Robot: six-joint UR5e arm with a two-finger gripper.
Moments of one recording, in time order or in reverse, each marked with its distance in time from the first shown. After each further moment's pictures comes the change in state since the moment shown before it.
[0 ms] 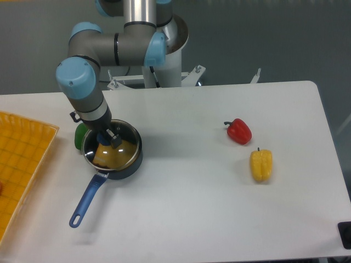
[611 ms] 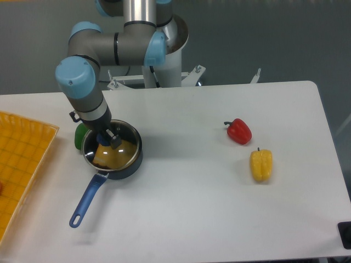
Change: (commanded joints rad) arm 0.005 0.002 0.014 -0.002 0.002 0.011
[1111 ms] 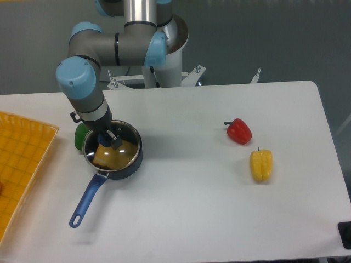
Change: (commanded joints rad) arm 0.000 -0.005 -0.002 0.000 0.009 0.018
